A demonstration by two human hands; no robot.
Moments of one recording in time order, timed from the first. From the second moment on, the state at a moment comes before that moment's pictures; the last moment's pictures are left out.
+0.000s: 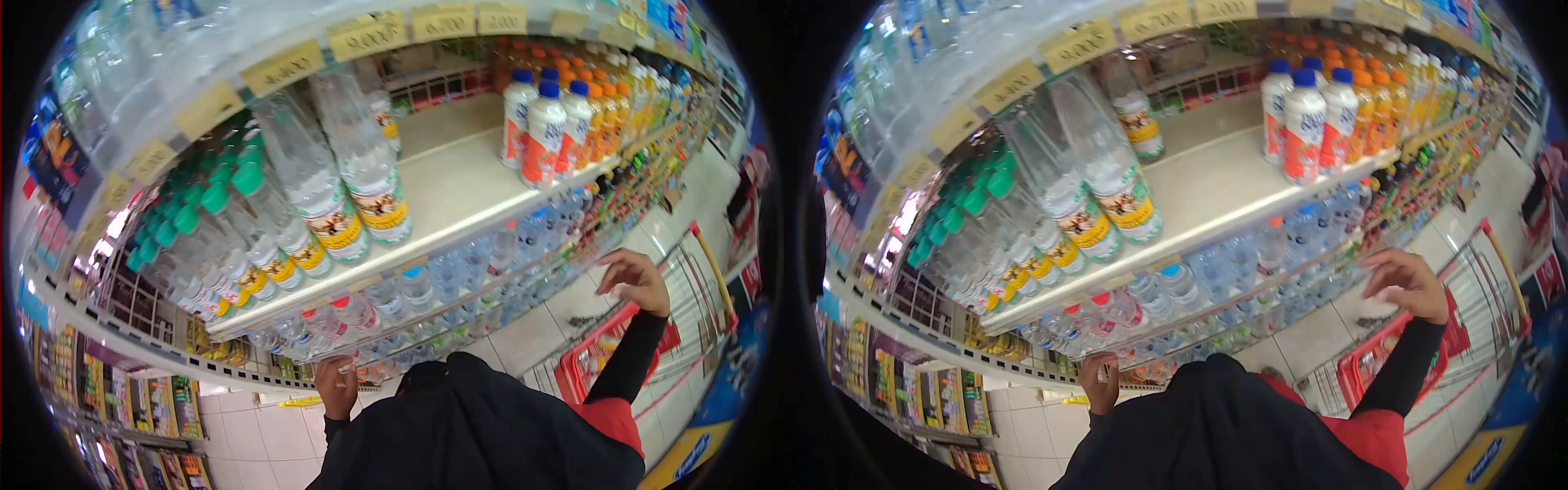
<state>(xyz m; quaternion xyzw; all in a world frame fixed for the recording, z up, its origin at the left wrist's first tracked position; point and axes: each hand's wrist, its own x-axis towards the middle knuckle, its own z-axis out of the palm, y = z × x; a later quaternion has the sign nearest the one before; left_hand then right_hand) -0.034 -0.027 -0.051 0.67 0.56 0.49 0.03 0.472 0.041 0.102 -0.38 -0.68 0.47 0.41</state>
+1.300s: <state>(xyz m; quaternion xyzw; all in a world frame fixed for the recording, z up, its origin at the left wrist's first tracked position) 0.027 -0.045 -0.323 0.74 0.60 -0.03 0.31 0.626 -0.096 -0.328 -0.79 -0.11 0.12 0.59</state>
